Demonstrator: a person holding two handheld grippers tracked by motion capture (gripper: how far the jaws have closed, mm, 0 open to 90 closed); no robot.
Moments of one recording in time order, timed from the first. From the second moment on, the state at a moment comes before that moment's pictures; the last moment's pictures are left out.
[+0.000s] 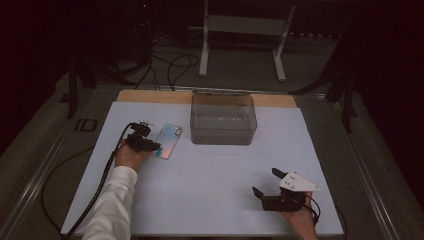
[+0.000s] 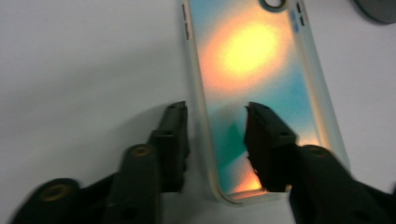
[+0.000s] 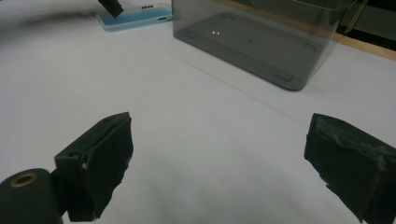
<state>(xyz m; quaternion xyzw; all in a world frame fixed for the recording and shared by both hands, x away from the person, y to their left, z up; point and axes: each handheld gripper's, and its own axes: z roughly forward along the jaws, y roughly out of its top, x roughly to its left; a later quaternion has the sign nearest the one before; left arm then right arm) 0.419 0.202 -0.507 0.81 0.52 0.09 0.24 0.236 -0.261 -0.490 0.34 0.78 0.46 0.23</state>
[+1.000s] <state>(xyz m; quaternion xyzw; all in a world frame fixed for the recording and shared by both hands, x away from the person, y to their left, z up) 0.422 0.208 -0.499 0.80 0.55 0.05 0.23 0.237 -0.258 -0.493 0.34 0.79 0.46 0.23</state>
